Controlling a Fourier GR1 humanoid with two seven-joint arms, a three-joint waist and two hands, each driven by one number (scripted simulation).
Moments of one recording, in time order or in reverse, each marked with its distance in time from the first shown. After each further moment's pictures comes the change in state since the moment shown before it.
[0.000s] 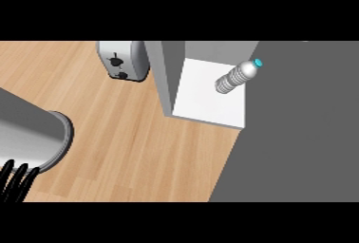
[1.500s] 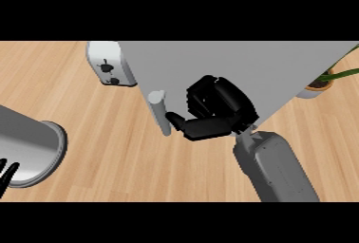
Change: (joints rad) left arm 0.024 0.040 0.102 0.056 0.076 -0.082 0.045; right arm -0.868 0.420 -0.369 0.949 -0.252 -0.337 0.305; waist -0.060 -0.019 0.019
